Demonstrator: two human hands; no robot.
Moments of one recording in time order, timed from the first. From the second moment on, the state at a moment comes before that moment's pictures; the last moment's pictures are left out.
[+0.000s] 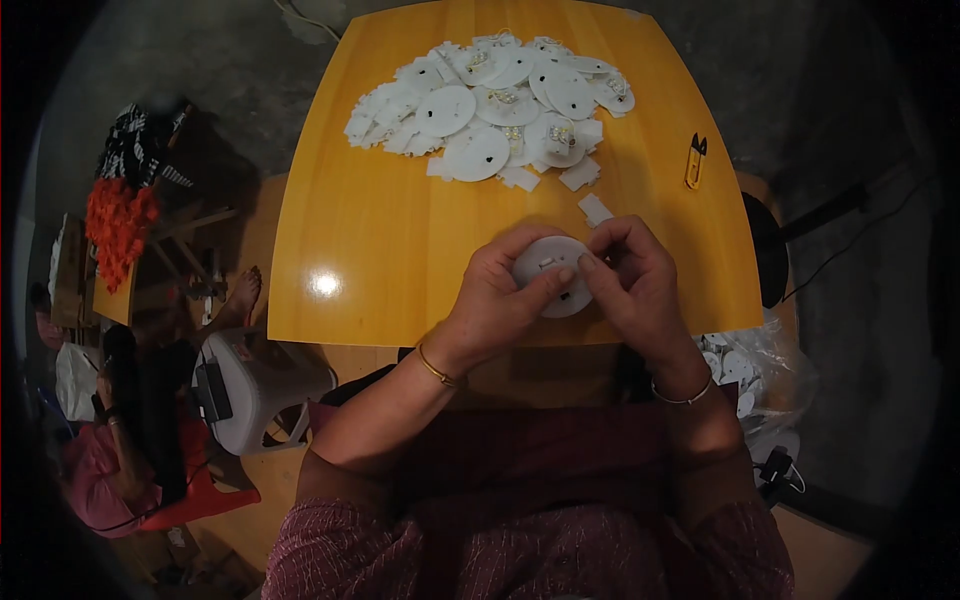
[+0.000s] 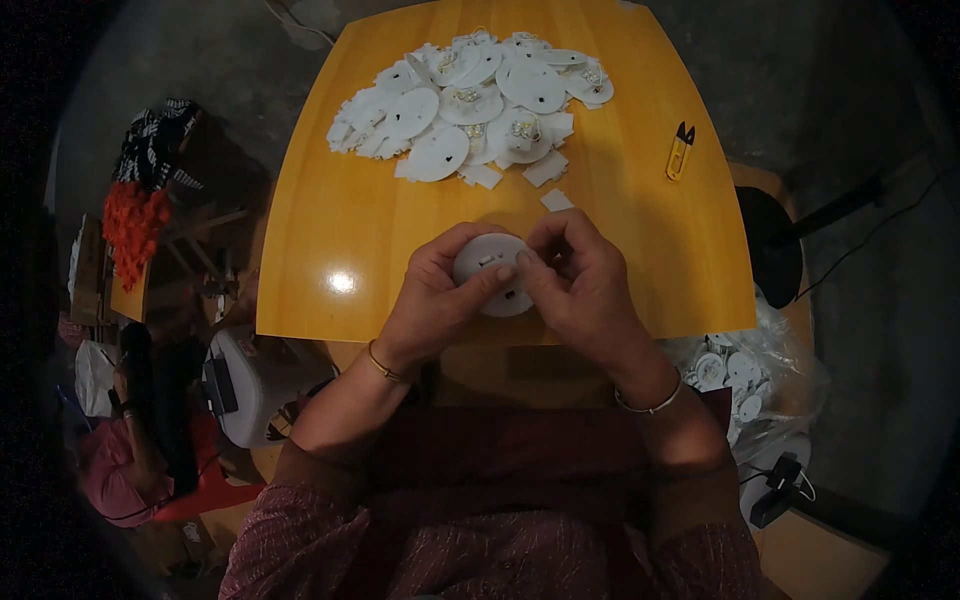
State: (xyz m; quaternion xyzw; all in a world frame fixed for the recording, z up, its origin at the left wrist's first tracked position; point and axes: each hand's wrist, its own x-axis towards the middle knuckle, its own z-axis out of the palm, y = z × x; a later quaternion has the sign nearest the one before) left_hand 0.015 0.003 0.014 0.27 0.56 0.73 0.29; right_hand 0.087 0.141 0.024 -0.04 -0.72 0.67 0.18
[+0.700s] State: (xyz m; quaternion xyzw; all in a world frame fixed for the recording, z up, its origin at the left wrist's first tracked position) left_hand 0.010 -0.003 0.018 0.24 0.54 0.74 0.32; right_hand 0.087 0.146 0.024 -0.04 -0.67 0.73 0.13
